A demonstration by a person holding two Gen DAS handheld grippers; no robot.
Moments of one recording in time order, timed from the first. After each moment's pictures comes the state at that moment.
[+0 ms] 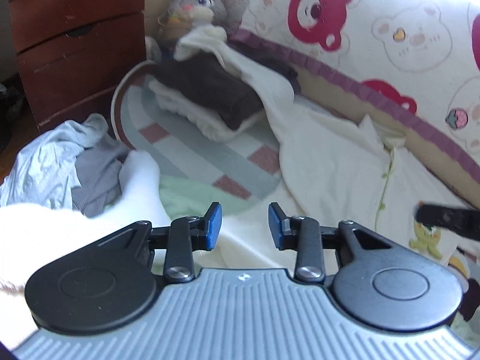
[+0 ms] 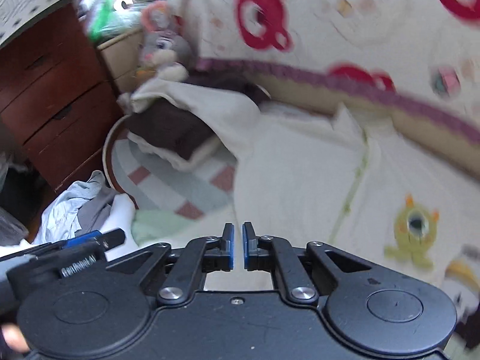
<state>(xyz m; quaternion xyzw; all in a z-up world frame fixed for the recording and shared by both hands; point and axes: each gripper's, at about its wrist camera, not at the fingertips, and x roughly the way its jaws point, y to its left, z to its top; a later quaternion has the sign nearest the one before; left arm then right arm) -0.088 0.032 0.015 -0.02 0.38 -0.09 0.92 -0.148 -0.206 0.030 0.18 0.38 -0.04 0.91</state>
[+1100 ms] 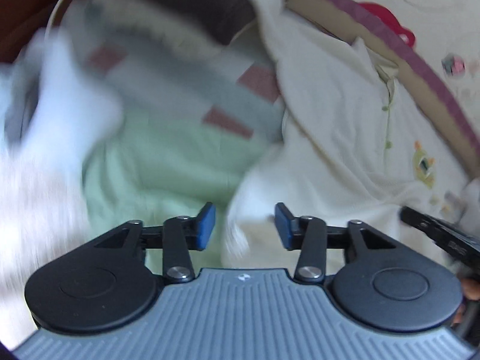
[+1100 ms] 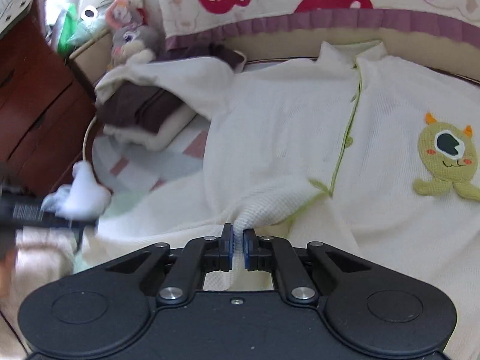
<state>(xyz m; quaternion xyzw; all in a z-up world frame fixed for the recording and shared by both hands) 0.019 0.071 -0.053 -0.05 0.54 -0.21 0.81 -0.115 -0.236 -0.087 0.27 0.38 -0.02 0.88</state>
